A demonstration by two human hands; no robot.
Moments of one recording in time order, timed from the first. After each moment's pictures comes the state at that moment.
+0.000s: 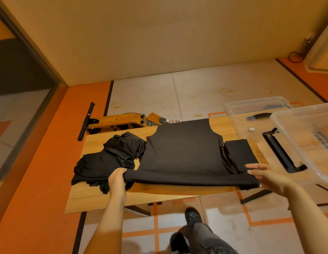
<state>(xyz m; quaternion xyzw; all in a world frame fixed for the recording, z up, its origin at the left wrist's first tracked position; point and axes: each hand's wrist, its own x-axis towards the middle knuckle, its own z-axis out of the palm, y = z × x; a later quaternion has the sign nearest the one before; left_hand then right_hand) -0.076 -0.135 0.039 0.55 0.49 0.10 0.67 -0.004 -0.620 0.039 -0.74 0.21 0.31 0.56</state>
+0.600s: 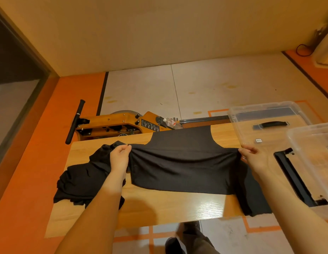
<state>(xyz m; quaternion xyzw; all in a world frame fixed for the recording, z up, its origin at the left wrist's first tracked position) 0.082 -0.135 0.040 0.72 0.39 0.07 0.57 0.138 -0.566 0.003 -0.71 0.28 0.05 0.64</state>
